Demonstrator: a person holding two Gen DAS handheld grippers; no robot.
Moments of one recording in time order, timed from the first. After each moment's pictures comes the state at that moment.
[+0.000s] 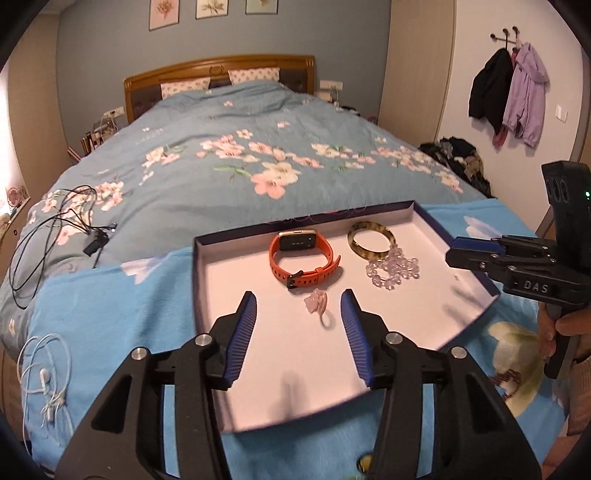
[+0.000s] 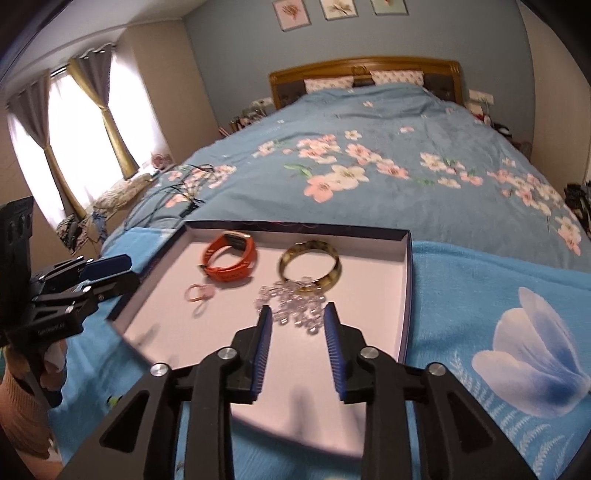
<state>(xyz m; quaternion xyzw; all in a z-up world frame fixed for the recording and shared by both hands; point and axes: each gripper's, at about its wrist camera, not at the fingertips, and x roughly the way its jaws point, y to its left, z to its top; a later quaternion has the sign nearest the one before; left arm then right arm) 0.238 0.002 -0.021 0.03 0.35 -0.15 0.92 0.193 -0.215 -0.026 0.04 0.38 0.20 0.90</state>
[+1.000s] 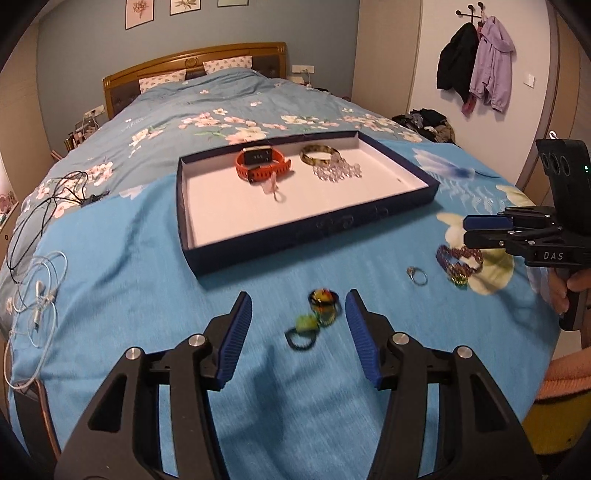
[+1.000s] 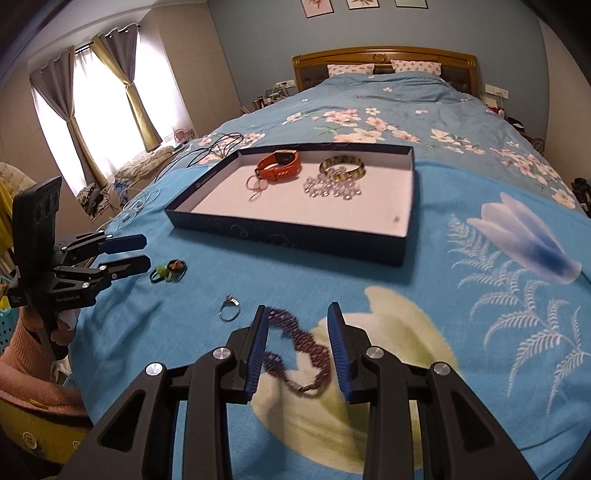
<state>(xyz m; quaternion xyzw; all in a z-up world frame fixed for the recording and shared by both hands) 0.108 0.011 -0.066 0.06 0.38 -0.19 0.90 0.072 -0.226 -0.054 0.02 0.41 0.23 0.88</state>
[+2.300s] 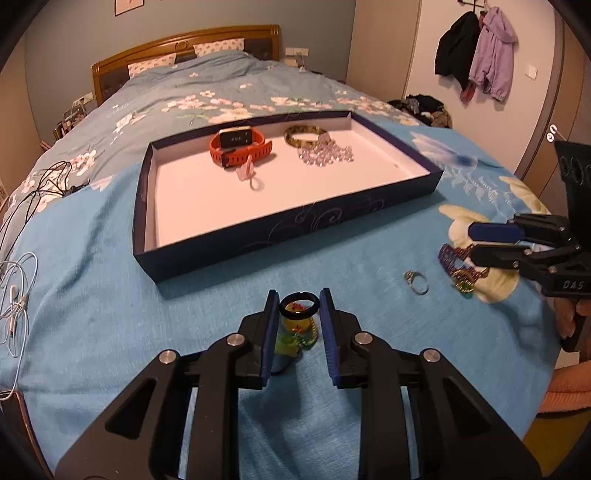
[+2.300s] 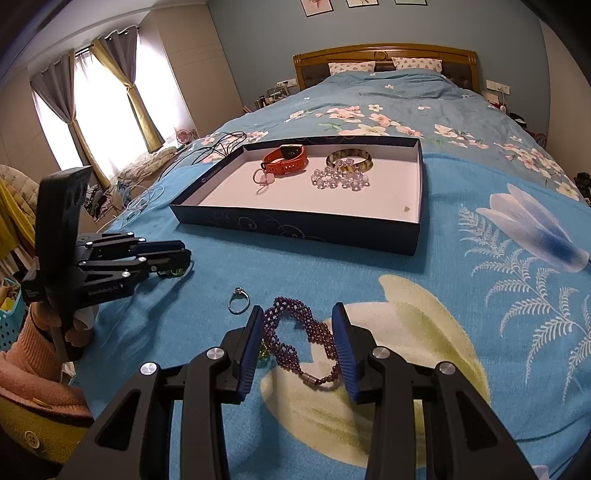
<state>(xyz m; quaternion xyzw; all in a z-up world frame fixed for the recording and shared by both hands) 0.142 -0.015 -0.082 0.06 0.41 -0.20 0.89 0.068 -0.223 -0.058 0.03 0.41 0.24 0.88</state>
